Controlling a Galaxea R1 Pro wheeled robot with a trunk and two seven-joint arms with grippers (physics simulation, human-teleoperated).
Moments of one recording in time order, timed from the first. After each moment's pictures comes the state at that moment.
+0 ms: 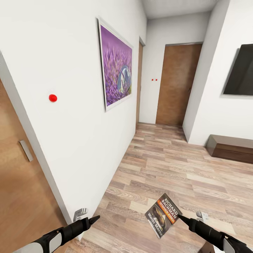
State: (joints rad) left arm -0.62 0.13 0.33 -0.02 0.04 0.01 -0.79; right arm -0.53 -0.29 -0.57 -0.20 0.10 0.04 1.01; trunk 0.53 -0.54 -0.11
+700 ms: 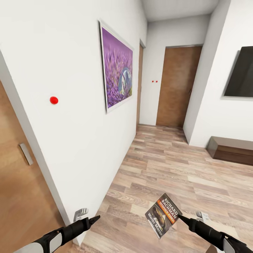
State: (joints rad) left arm -0.62 0.13 0.33 -0.02 0.04 0.01 -0.79; right arm -0.53 -0.29 -0.57 -0.20 0.10 0.04 1.01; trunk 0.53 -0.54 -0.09
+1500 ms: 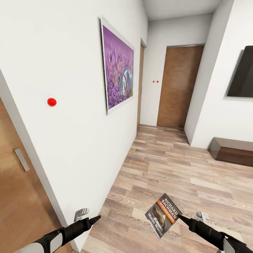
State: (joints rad) left arm -0.62 0.12 0.33 -0.02 0.04 0.01 -0.79; right arm -0.53 -0.29 -0.57 -0.20 0.10 0.04 1.01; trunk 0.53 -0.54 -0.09
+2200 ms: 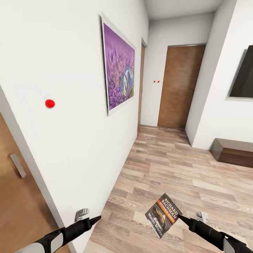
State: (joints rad) left arm -0.62 0.12 0.33 -0.02 0.04 0.01 -0.79; right arm -0.53 -0.29 -0.57 -0.20 0.10 0.04 1.01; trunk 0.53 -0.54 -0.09
